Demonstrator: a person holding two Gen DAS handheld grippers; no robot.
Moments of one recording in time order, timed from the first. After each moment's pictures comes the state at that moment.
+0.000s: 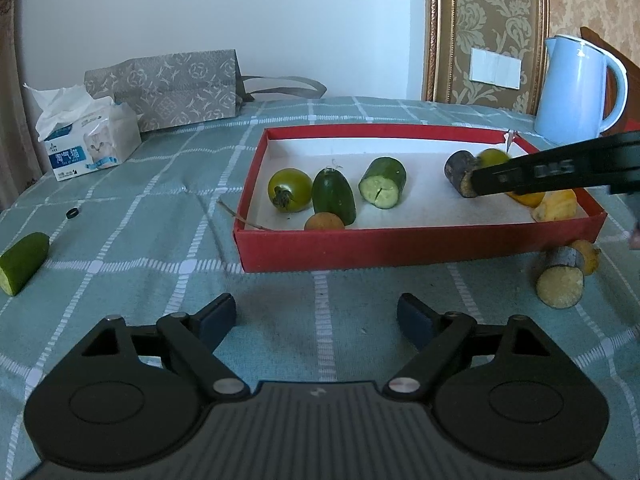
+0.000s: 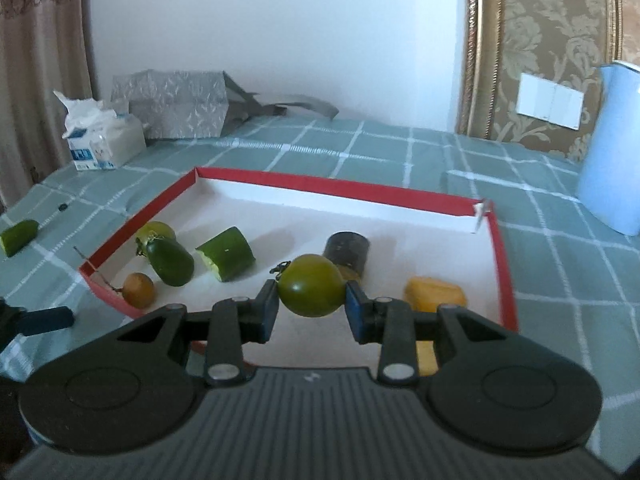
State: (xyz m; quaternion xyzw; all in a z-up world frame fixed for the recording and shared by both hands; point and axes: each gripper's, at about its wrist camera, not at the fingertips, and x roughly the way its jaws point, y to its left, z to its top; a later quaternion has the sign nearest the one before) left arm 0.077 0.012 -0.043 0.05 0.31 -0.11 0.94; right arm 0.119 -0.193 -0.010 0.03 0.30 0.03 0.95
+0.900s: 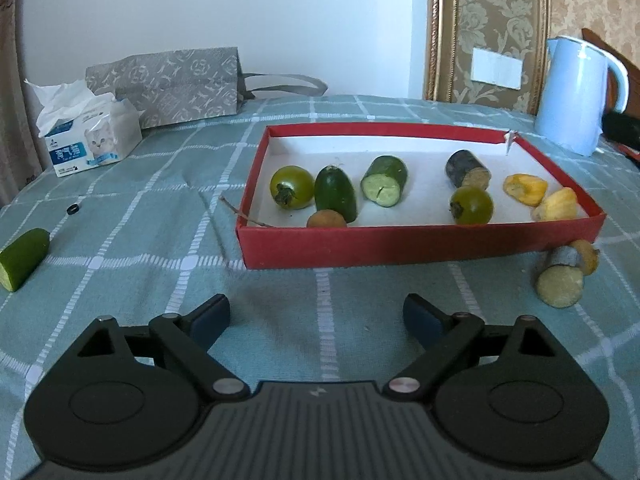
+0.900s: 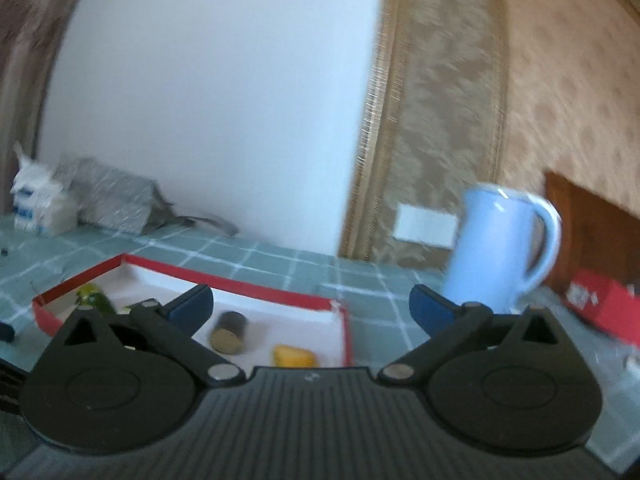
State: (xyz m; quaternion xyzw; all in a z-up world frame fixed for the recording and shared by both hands) left arm 0.074 0.014 -0.042 0.04 0.31 -0.11 0.94; right arm 0.004 -0.210 0.016 -0.04 0.10 -0.13 0.99
